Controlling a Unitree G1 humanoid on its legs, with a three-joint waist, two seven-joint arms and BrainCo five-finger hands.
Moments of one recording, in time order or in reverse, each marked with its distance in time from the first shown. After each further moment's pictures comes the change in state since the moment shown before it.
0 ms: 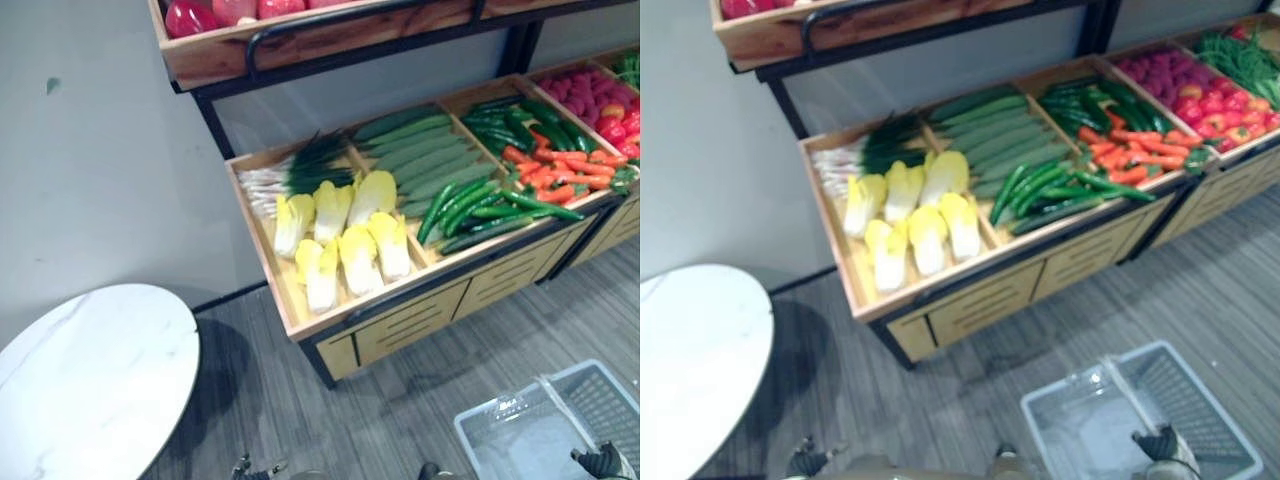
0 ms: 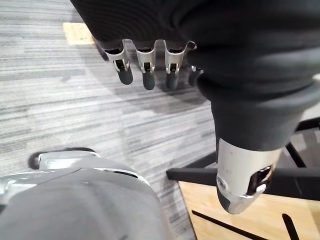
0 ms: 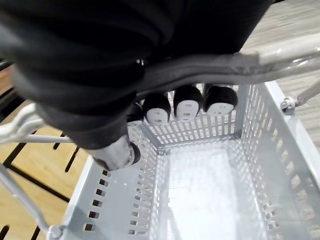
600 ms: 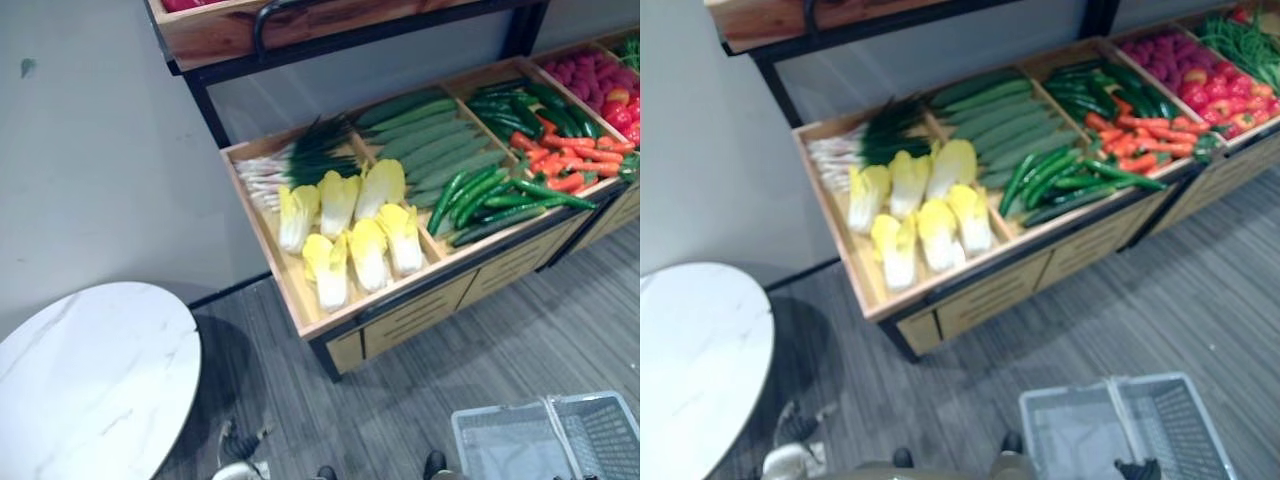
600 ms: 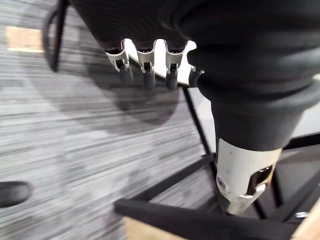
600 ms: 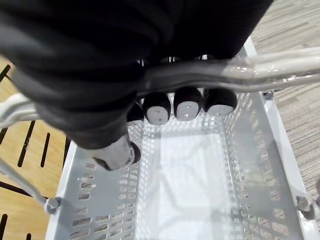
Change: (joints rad) left arm -0.046 -0.015 0.081 -0.261 0.035 -0.007 0.099; right arm -0.015 0.117 -0.068 0.124 0.041 0.001 -0.010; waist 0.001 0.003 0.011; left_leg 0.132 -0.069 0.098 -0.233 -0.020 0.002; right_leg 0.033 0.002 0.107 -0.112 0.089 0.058
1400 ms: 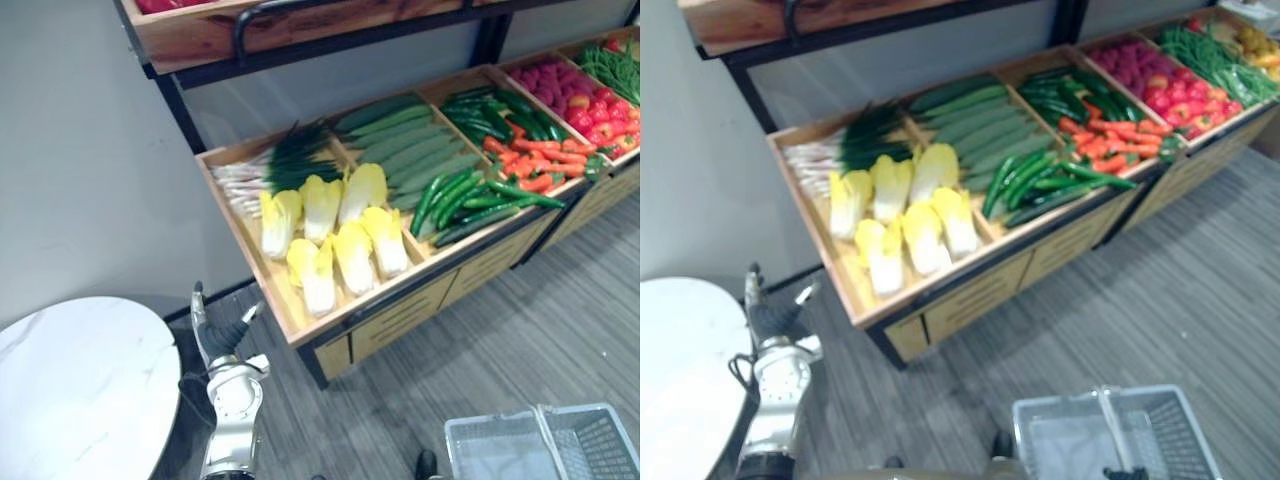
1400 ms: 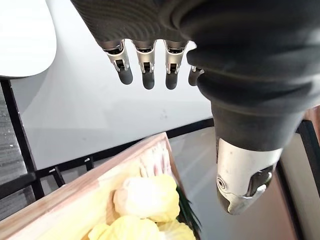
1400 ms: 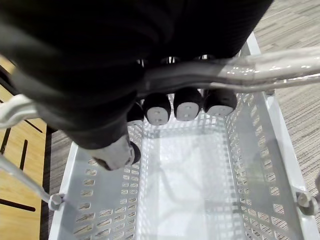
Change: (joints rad) left arm -0.104 -0.022 -0.090 -0.601 0.155 0.009 0.258; right arm -0.032 0.005 0.049 0.064 0.018 0.014 -0.023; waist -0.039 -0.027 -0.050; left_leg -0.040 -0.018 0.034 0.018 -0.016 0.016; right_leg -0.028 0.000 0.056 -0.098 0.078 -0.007
